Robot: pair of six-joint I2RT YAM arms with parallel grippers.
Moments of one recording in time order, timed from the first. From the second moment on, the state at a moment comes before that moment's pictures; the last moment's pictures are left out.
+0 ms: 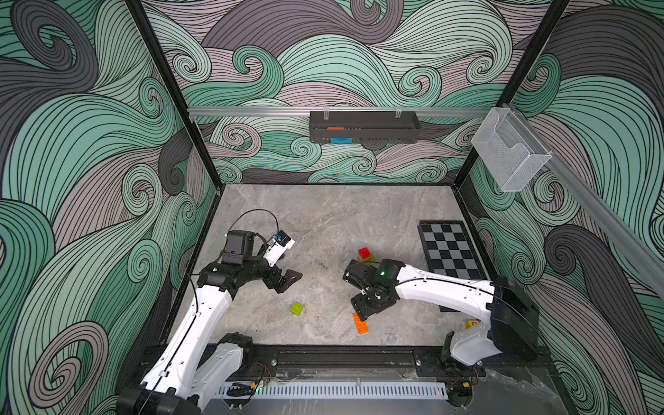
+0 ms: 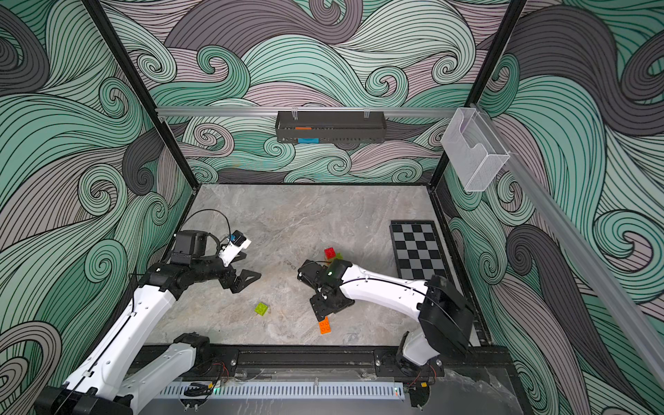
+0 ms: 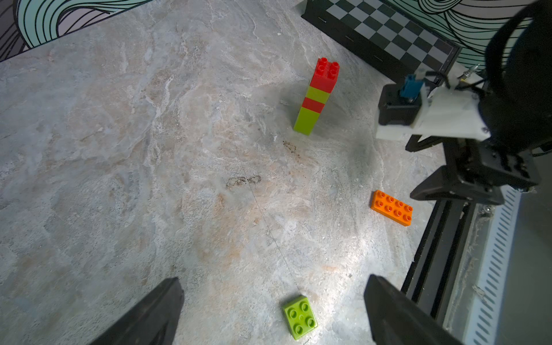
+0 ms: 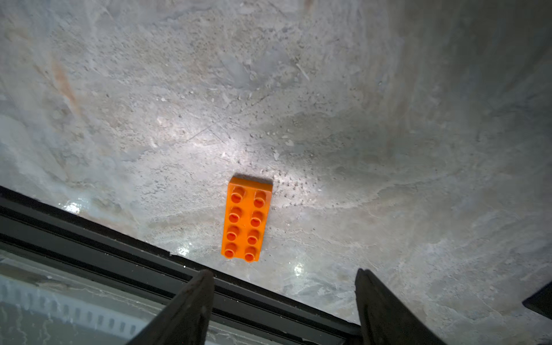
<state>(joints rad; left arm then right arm) -0.15 0.91 0.80 -0.78 0.60 0.46 1.04 1.55 1.05 -1.03 0.03 0.59</state>
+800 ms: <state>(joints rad) -0.15 0.92 0.80 -0.77 0.58 0.41 1.11 1.68 0.94 -0.89 -0.03 0.54</state>
